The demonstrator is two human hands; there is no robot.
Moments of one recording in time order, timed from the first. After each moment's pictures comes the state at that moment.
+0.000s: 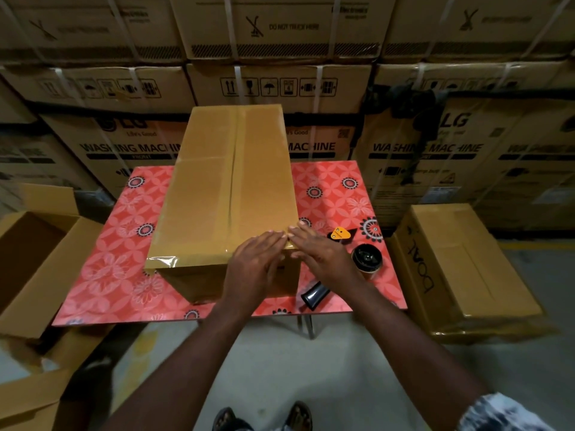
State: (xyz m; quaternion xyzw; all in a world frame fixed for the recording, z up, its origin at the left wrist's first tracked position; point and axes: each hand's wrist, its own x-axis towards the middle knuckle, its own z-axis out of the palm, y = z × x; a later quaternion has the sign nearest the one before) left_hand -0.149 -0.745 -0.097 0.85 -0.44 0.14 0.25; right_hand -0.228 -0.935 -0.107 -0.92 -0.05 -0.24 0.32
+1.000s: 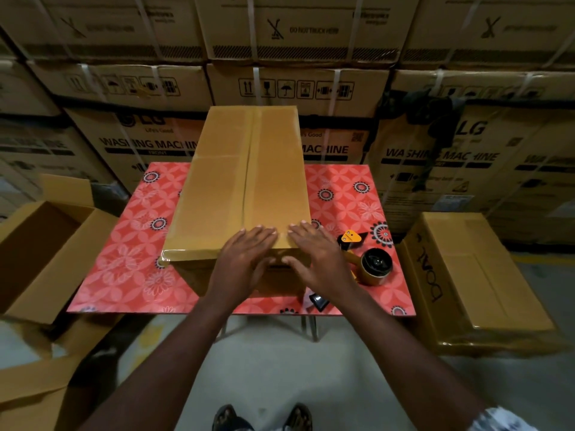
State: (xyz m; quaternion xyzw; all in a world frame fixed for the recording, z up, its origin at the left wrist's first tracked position) left_hand -0.122 -0.705 -0.097 0.85 -0.45 0.12 0.24; right_hand -0.216 -0.900 -0.104 -0.94 -0.01 -0.26 0.23
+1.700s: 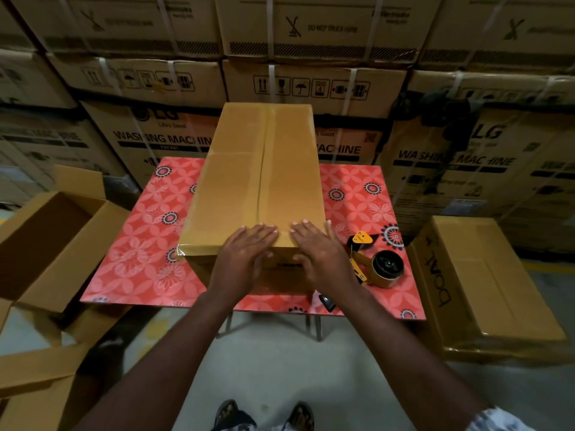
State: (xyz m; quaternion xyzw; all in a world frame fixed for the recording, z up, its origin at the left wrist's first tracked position) left_hand -0.109 -0.683 -0.096 0.85 -0.45 0.12 0.25; right_hand -0.204 -0.887 -0.108 -0.95 -0.04 -0.26 0.15
